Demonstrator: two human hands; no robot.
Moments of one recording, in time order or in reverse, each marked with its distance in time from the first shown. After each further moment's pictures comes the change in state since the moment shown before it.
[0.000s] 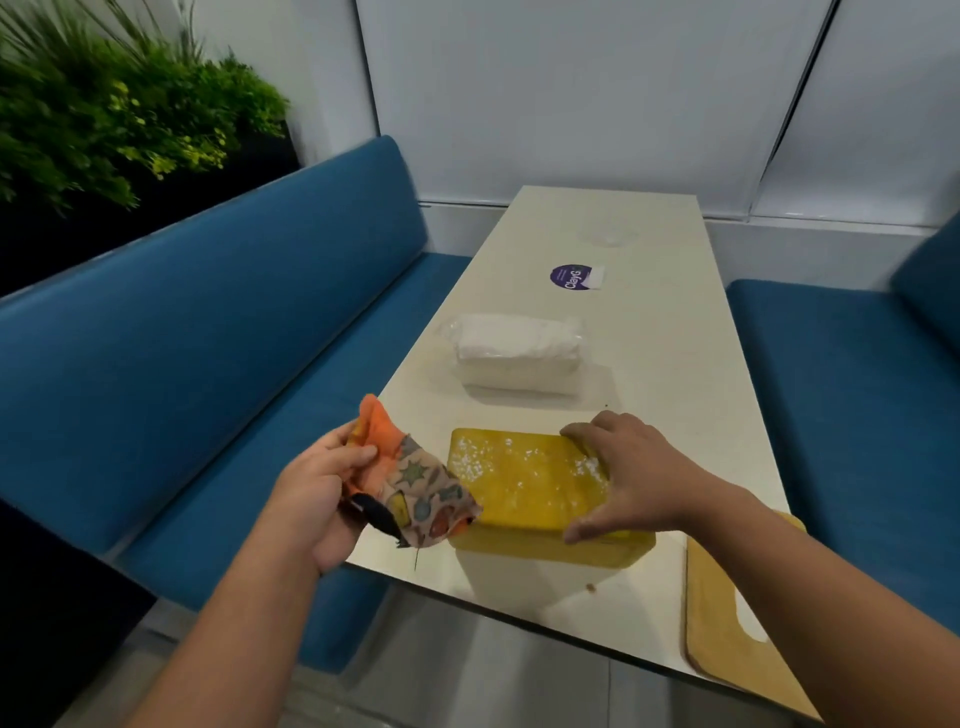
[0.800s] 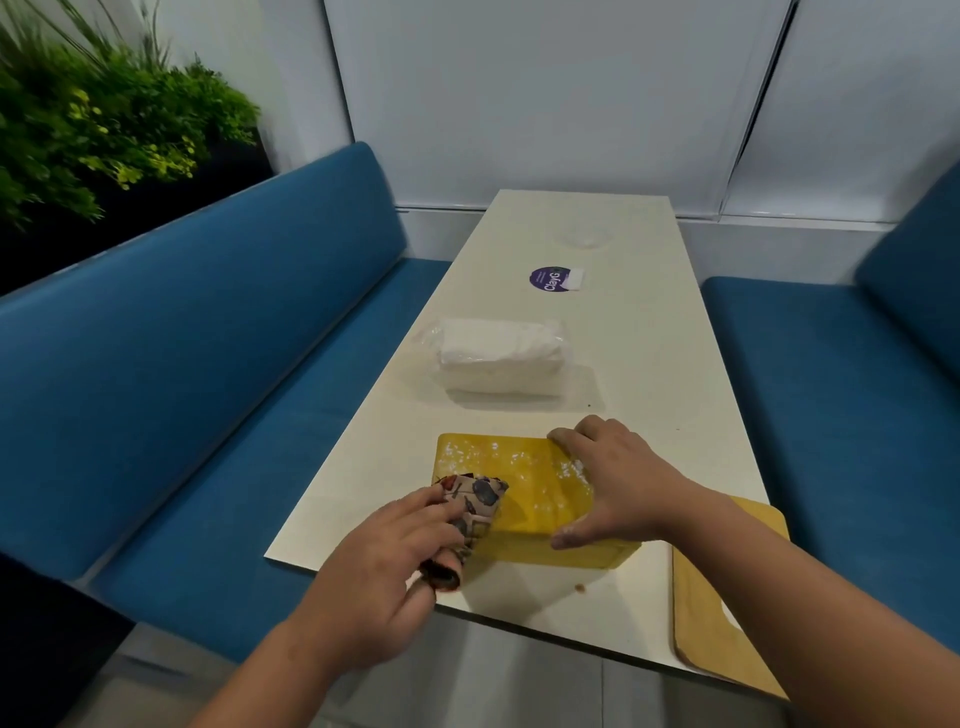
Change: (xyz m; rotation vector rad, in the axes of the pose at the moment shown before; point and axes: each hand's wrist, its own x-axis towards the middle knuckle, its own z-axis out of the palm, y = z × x) left_hand -0.014 -0.057 -0.017 1.309 -0.567 0.980; right_hand -0.004 -0.006 0.007 -0.062 0.010 0.014
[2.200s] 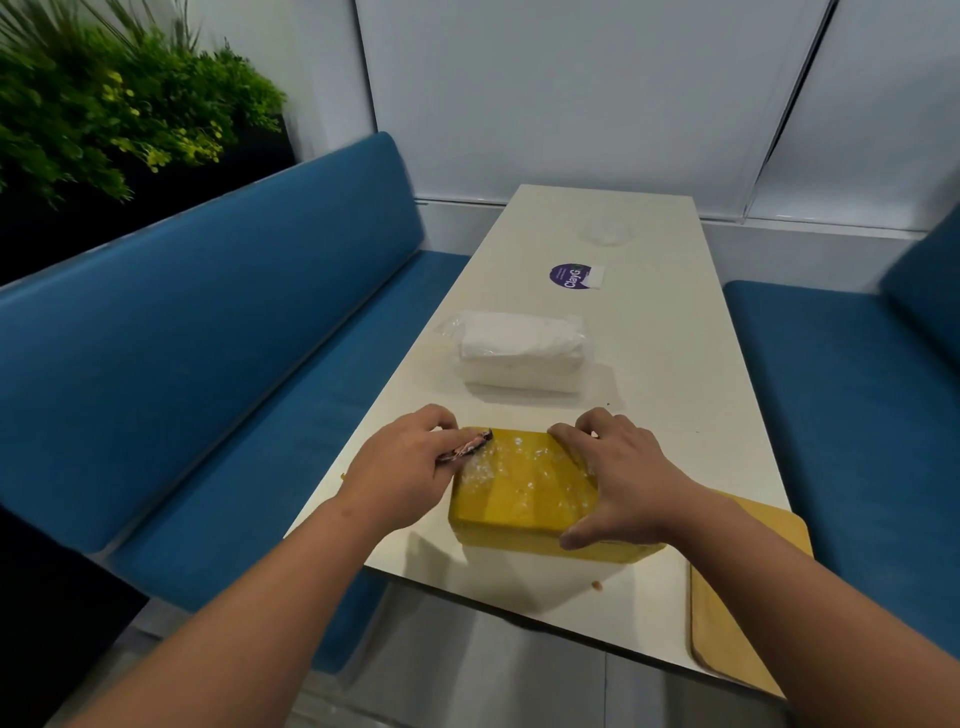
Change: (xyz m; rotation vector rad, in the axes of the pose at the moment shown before) left_hand 0.066 -0.031 -0.016 0.285 -0.003 -0.283; right_hand 0.006 -0.018 0.004 -0.040 0.022 -0.014
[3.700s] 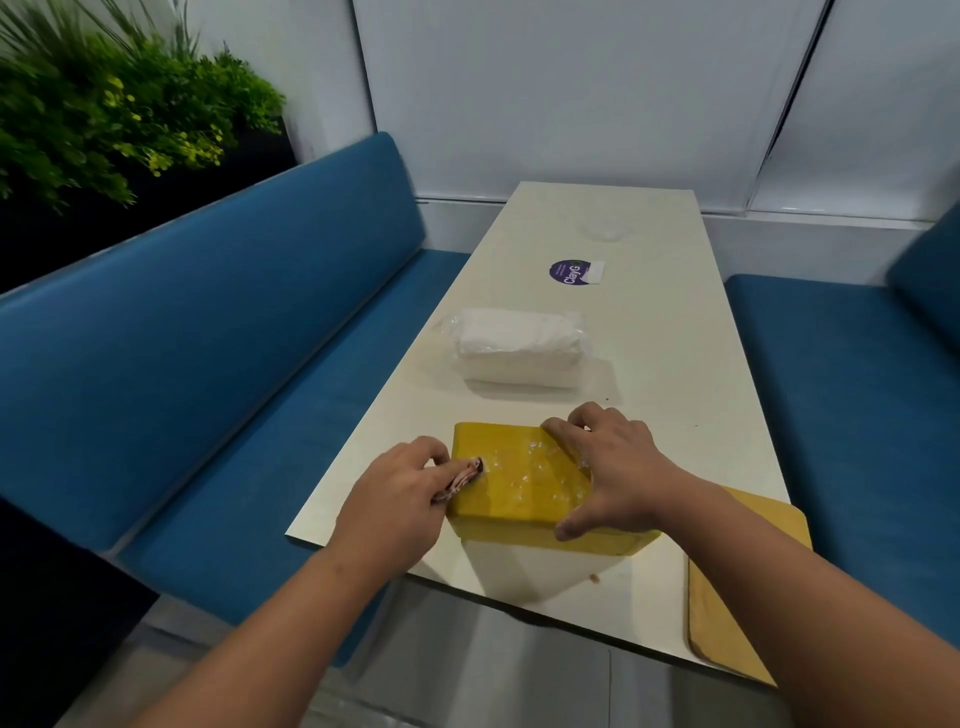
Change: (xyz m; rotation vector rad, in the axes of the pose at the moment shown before) left_hand -0.037 0.003 0.017 0.026 0.119 0.104; right_hand 0.004 0.000 -0.001 0.015 -0.028 0.002
